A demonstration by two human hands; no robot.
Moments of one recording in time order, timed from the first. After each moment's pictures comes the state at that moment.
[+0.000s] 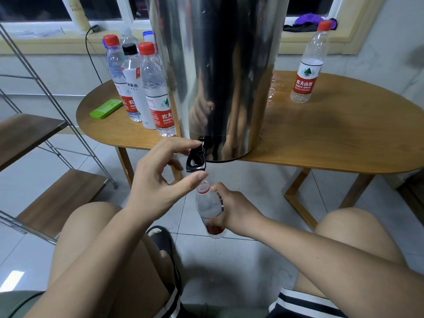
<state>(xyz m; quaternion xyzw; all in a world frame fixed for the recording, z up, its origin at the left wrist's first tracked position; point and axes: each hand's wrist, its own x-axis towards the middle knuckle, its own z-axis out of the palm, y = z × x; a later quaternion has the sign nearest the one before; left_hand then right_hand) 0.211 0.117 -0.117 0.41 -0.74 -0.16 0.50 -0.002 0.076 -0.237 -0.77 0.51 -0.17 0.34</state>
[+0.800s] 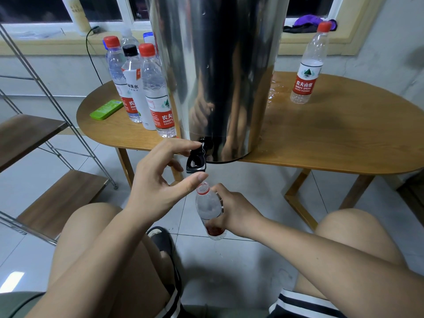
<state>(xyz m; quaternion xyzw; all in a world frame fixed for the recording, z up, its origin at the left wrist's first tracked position) 0.210 0.118 -0.116 0.41 -0.75 -0.16 0.50 0.000 0.077 -0.235 -0.76 0.52 -0.16 0.35</state>
